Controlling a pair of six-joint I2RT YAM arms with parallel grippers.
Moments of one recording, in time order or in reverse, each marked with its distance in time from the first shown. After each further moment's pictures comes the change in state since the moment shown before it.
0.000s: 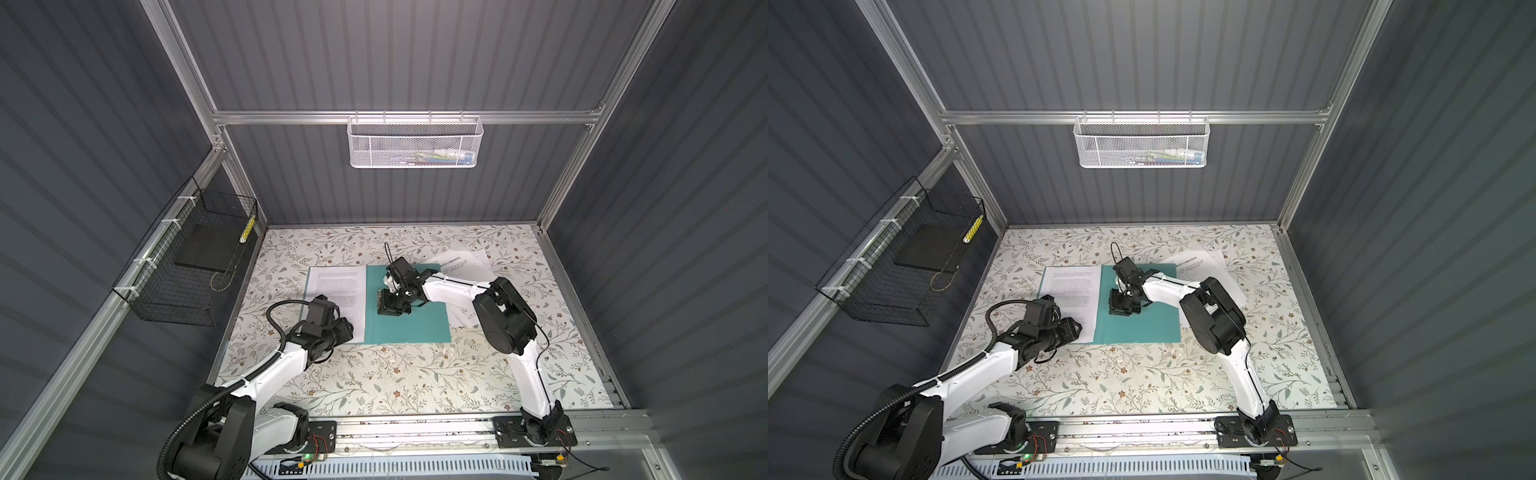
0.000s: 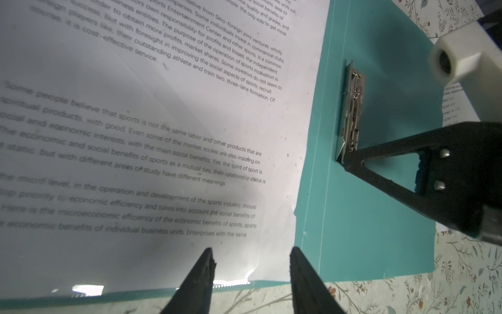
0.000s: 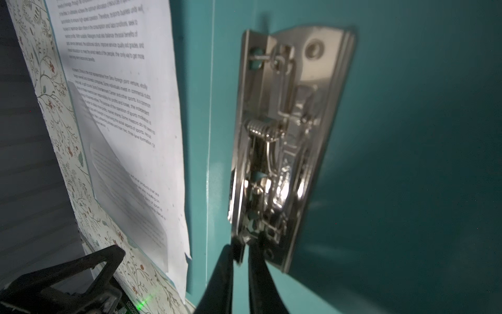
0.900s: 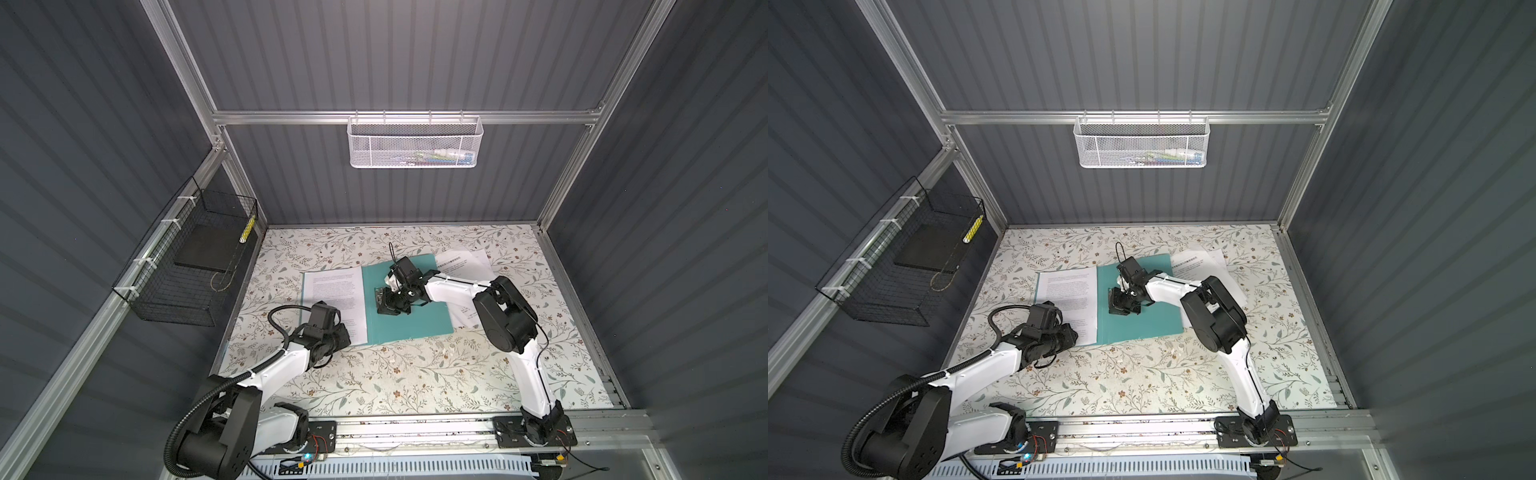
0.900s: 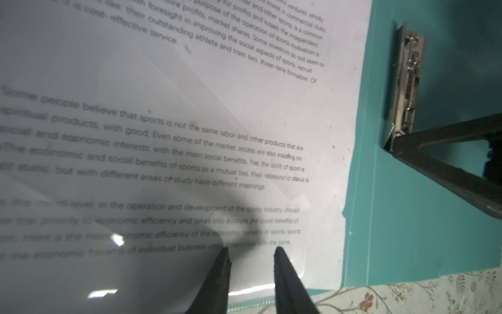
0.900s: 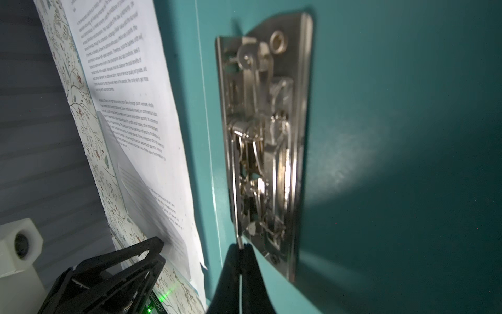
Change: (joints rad) left arm 0.000 0.064 -0.028 0.005 -0.036 -0.002; right arm -0.024 0.003 -0.023 0.026 -0.062 0.059
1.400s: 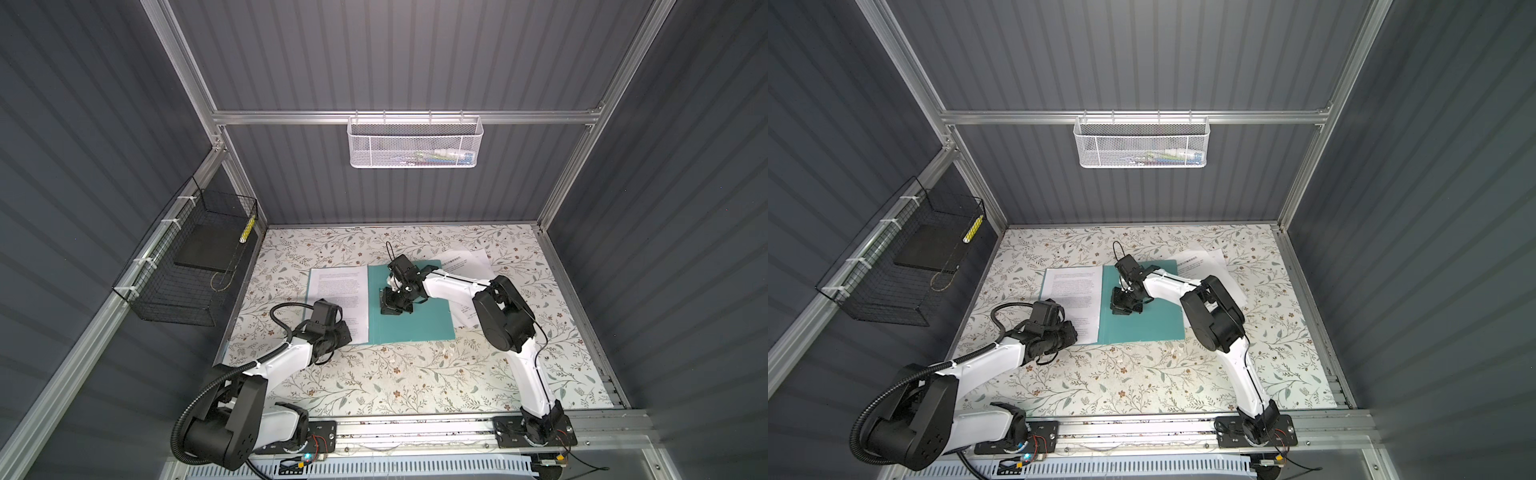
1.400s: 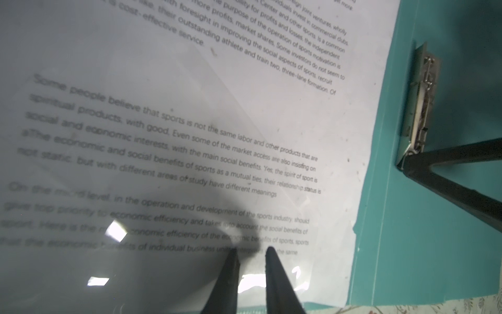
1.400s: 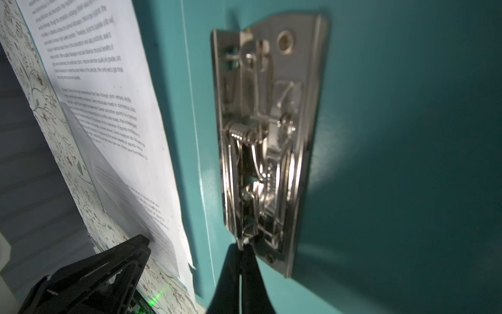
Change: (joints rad) left arm 0.005 0.048 0.028 0.011 -0.010 -0.008; right arm -0.003 0.028 0.067 -0.140 0.051 -0.030
